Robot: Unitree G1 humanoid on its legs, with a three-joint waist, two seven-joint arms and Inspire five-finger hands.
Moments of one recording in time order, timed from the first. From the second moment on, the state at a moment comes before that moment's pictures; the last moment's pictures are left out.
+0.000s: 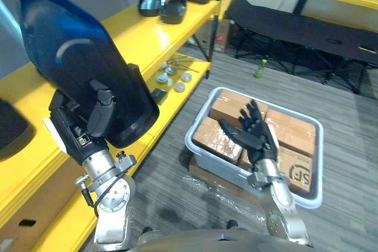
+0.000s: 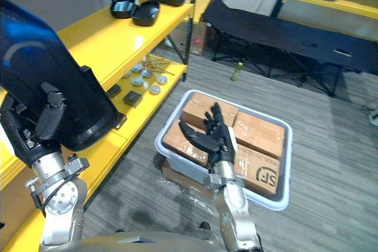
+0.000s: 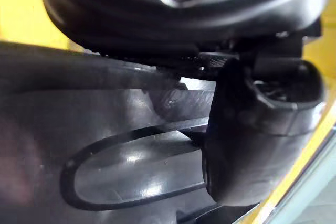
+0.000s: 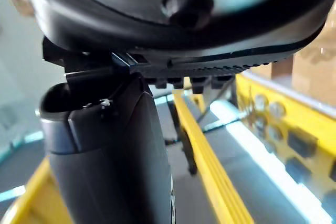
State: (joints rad) left arm 0.29 0.00 0.03 -0.47 0.02 -0.37 0.56; right arm 0.15 -0.14 0.25 -0.02 0.37 -0.18 -0.02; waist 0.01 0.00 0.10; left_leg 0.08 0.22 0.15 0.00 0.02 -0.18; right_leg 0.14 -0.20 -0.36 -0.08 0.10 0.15
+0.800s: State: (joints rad) left arm 0.42 0.02 0.14 -0.50 -0.30 -0.45 0.10; right arm 0.06 -0.15 0.28 0.00 0.25 -0.15 0.01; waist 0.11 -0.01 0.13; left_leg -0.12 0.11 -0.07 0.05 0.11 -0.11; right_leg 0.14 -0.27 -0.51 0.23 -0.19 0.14
